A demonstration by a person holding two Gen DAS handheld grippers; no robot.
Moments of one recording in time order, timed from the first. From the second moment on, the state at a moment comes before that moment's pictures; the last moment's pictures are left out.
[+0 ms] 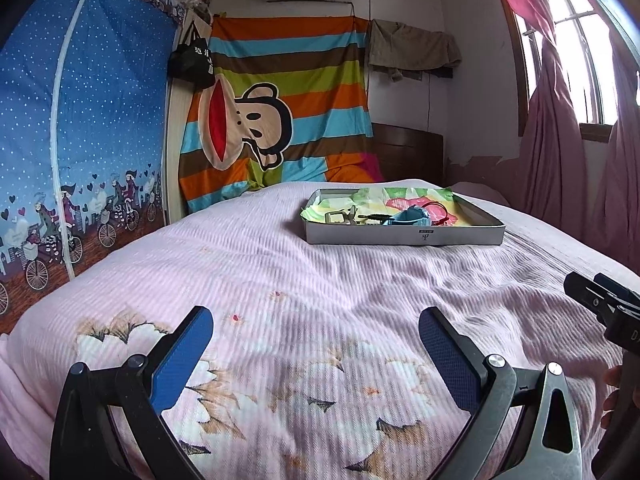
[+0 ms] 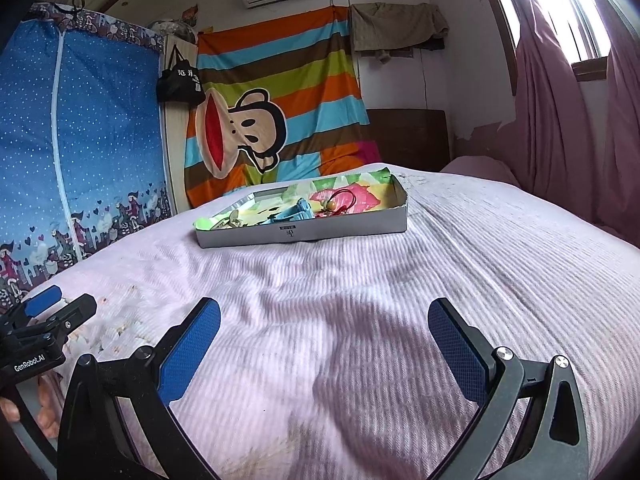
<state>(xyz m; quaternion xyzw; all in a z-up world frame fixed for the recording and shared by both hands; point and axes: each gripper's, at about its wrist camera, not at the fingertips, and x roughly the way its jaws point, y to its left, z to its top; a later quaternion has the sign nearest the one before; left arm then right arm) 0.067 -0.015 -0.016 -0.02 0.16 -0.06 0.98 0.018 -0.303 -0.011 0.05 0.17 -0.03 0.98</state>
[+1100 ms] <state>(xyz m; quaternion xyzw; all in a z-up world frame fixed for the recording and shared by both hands) 0.057 -0.018 -0.007 -0.02 0.13 -0.05 0.99 0.012 -0.285 -0.013 0.03 0.15 -0.03 0.99</state>
